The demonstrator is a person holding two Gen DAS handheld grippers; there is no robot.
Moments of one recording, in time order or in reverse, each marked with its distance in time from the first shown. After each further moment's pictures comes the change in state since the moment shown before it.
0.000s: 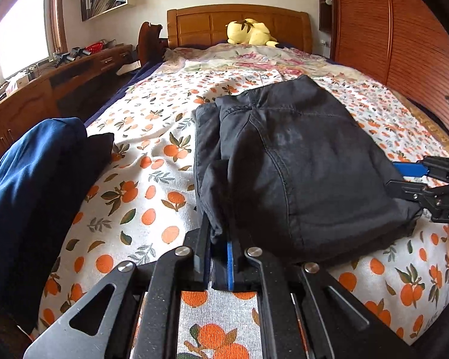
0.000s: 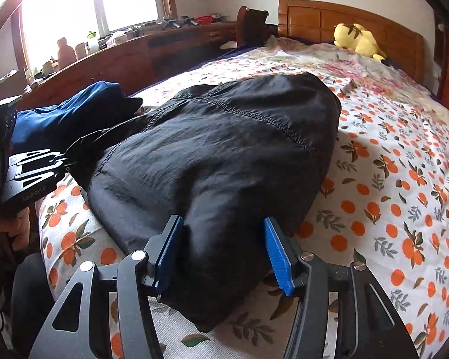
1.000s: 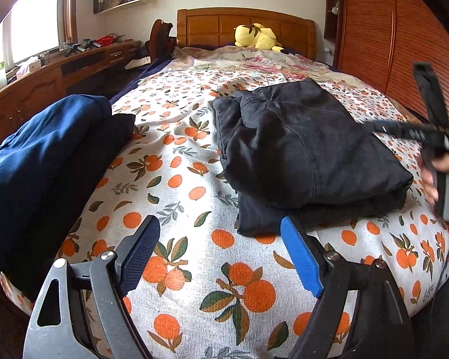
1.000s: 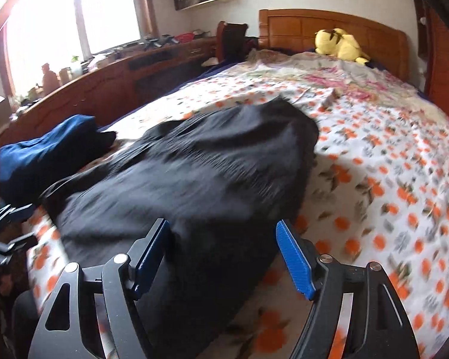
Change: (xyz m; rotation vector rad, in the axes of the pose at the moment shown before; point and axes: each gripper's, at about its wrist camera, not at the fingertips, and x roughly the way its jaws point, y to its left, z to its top) left arm -0.030 0.029 -0.036 -0.049 -0.004 -0.017; right arm 0.009 -0.030 0.046 0.061 -0.073 -0.076
